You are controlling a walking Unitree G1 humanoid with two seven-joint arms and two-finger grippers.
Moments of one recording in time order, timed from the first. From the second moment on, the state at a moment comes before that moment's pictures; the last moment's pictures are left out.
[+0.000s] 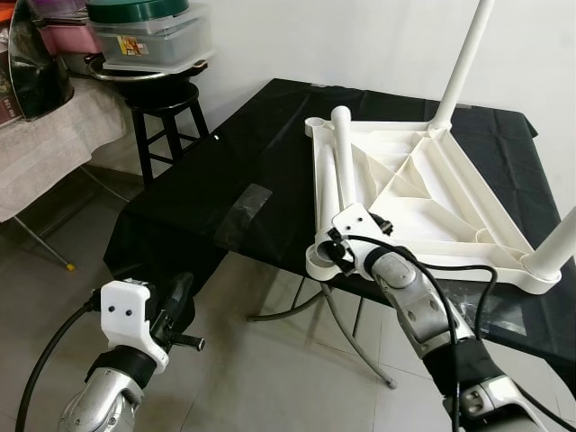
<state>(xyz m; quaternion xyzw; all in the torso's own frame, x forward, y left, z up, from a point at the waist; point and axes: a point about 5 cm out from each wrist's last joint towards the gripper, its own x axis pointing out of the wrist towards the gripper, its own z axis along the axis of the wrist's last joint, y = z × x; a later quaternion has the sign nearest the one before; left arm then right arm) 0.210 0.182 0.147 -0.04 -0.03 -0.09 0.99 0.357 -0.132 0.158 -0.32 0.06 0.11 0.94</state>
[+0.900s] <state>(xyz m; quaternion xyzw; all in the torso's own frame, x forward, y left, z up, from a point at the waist) 0.219 0.186 0.159 -0.05 -0.05 -0.09 0.99 0.362 -0.156 0.190 -0.27 -0.06 0.01 0.96</state>
